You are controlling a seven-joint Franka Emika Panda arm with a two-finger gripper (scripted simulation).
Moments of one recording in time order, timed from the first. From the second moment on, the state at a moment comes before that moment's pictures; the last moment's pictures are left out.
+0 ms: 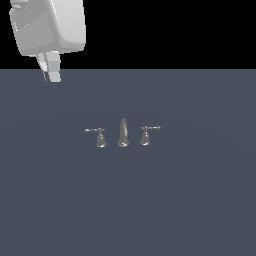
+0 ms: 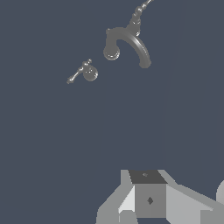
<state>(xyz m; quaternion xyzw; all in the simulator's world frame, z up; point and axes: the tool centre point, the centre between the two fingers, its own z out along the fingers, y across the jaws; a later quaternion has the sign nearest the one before) -0.138 0.145 0.278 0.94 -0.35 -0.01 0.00</state>
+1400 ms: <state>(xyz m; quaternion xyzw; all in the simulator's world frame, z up) -0.006 0.167 0.145 0.82 -0.57 0.00 0.00</state>
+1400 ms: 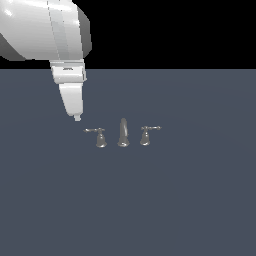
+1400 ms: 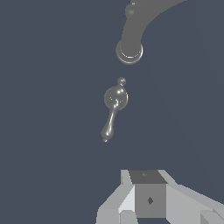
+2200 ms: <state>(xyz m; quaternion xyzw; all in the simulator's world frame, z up) 0.062 0.149 0.082 0.74 -0.67 0.00 0.00</state>
